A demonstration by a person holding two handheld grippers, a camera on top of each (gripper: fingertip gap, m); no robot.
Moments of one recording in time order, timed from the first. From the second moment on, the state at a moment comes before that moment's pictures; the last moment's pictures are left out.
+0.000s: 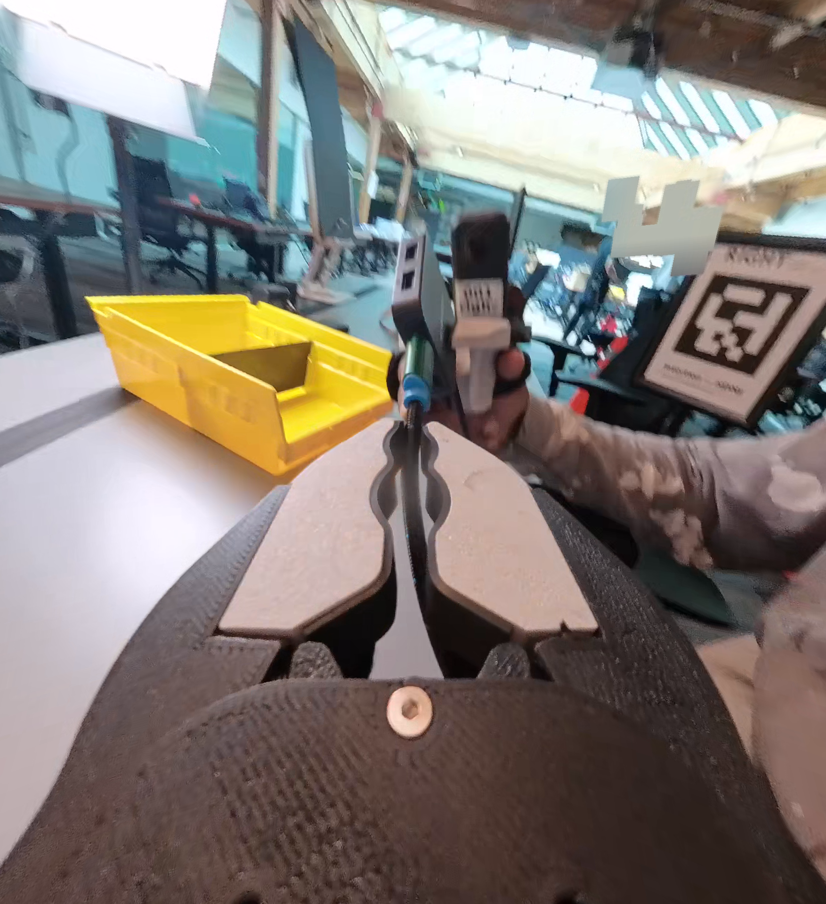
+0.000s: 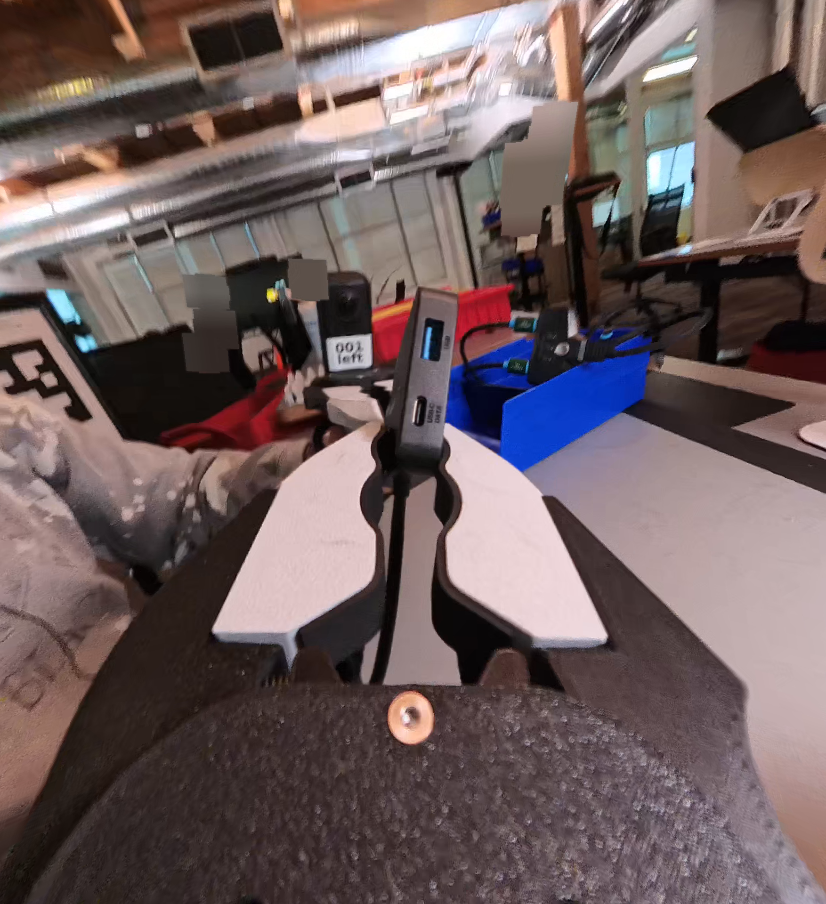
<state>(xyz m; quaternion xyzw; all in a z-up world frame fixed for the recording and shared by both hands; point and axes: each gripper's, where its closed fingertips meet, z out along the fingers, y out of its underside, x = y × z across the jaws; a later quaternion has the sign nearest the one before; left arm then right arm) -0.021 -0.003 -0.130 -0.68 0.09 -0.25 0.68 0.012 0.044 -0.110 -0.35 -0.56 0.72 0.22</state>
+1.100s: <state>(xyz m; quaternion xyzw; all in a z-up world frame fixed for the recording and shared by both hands) -0.050 -0.007 -0.019 -0.60 0.06 -0.22 0.77 0.014 -0.016 -0.012 -0.34 -0.58 0.61 0.43</state>
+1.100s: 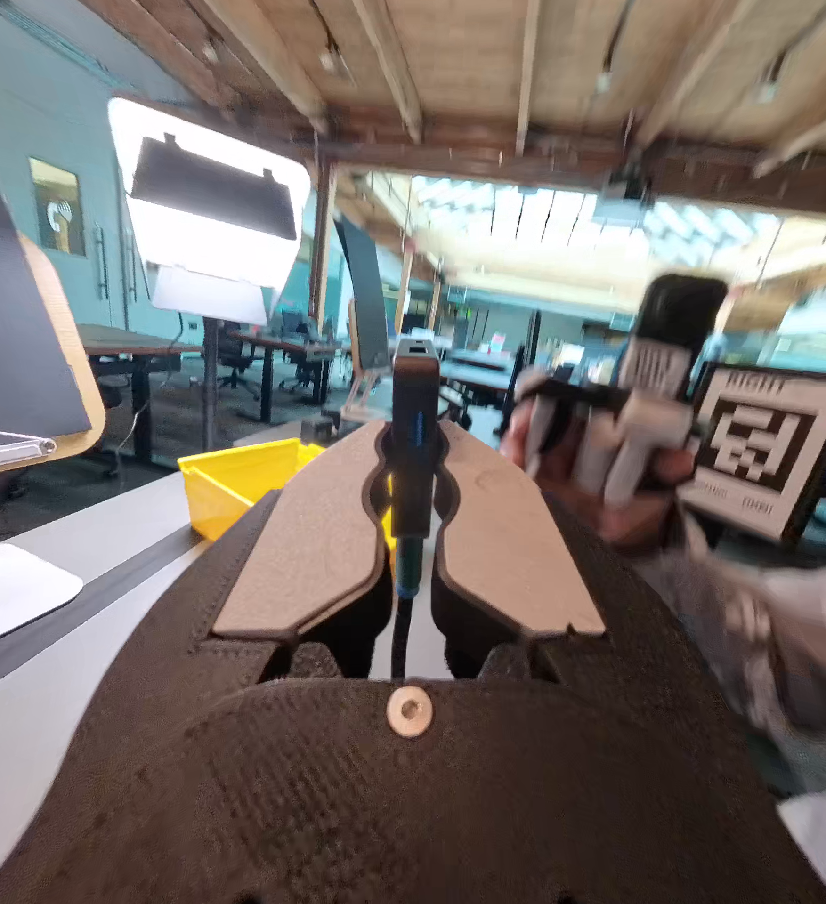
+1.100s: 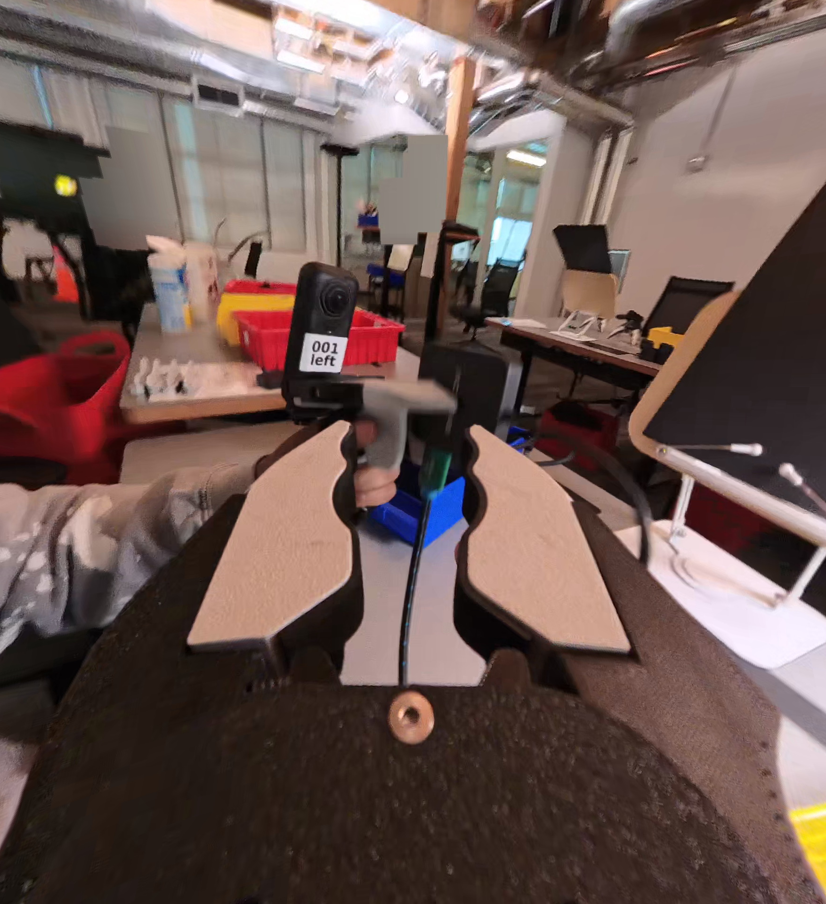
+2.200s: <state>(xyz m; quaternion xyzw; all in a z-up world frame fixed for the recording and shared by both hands) -0.036 0.014 -0.064 -0.68 0.12 -0.27 0.67 -0.011 0.099 -0.065 -0.19 -0.92 0.00 0.34</state>
